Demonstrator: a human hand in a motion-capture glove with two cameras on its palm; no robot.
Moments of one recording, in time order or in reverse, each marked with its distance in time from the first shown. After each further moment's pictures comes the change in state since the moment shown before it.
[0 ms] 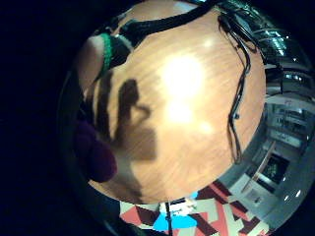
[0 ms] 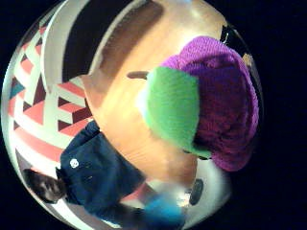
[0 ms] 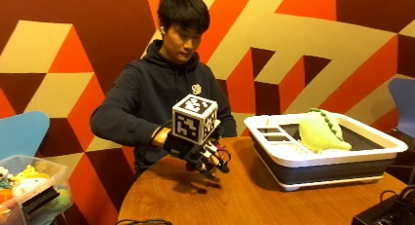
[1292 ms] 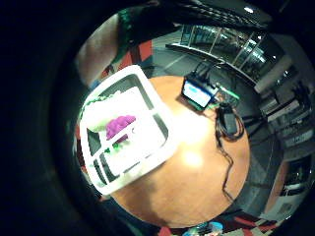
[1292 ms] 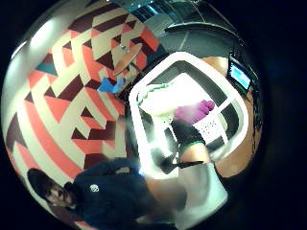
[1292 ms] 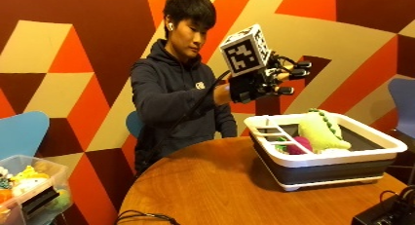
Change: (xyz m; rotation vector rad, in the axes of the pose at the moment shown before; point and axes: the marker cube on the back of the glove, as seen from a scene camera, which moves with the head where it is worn) arm -0.120 -0.121 -0.181 0.537 -0.123 -0.115
